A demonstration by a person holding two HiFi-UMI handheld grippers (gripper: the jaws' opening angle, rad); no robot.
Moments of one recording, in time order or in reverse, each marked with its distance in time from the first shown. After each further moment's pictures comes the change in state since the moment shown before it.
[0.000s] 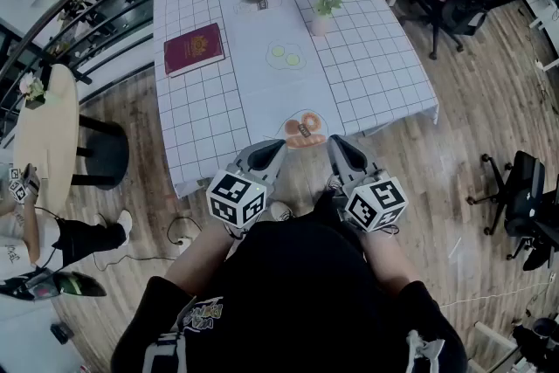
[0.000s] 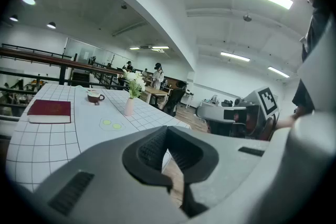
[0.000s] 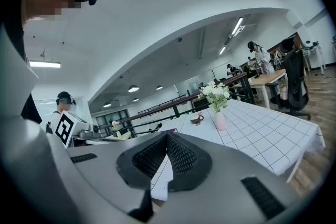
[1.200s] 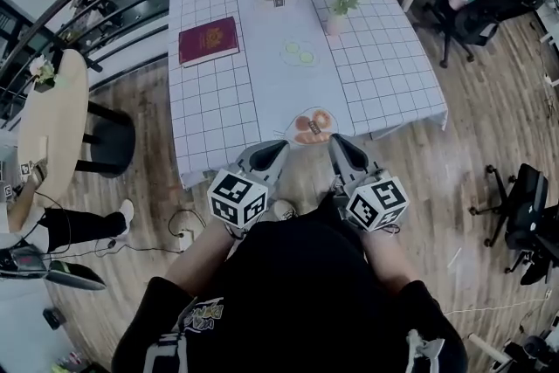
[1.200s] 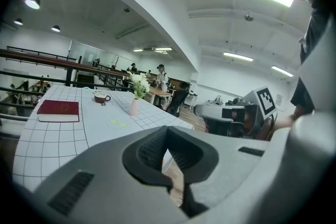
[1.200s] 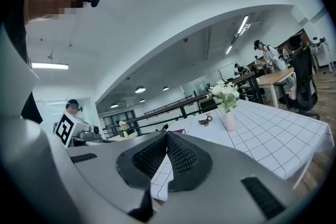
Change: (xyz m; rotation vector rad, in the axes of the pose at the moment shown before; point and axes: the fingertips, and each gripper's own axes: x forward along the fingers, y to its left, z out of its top) left arm -0.024 0.006 -0.007 0.000 -0.016 0.042; right arm 0.009 0.022 -0.006 -0.019 -0.016 0.070
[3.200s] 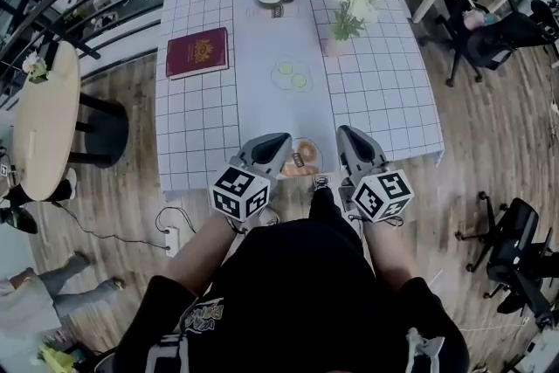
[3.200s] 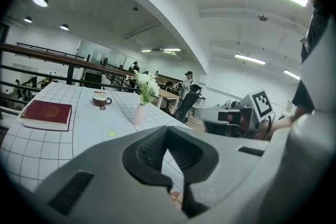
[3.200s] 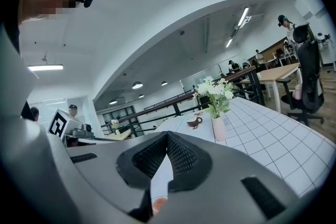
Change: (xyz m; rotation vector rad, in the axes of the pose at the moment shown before) left arm 0.113 0.049 0.048 -0.064 -0.016 0.072; right arm 0.072 -0.129 0.040 0.015 0.071 0.011
